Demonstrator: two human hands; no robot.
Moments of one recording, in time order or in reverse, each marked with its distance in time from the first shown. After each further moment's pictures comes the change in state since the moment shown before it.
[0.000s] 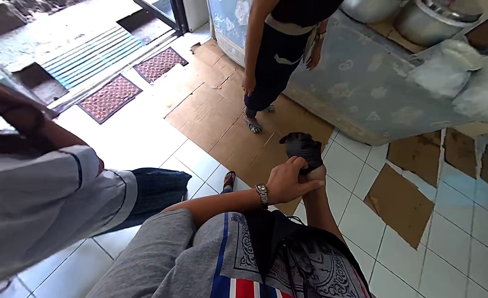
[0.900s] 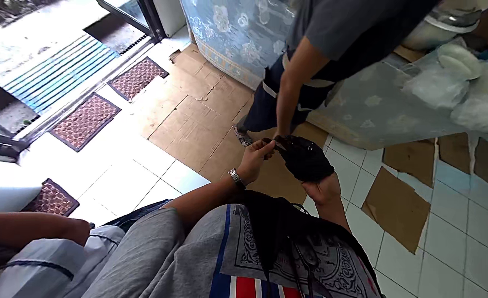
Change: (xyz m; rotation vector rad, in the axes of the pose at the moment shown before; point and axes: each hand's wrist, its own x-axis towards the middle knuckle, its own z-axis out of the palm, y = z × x) left_hand 0.210 -0.079 -0.114 -1.010 0.320 -0.212; right_hand 0.176 -0.073 0.025 0.239 -0.064 0.189
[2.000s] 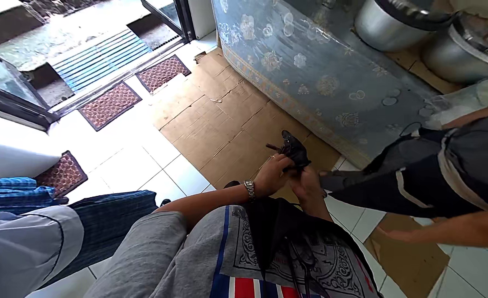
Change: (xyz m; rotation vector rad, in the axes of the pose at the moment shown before) left_hand 0.031 -0.037 0.065 0.958 -0.164 0.573; right_hand 0.081 -0.018 0.002 -0.282 0.026 0.008
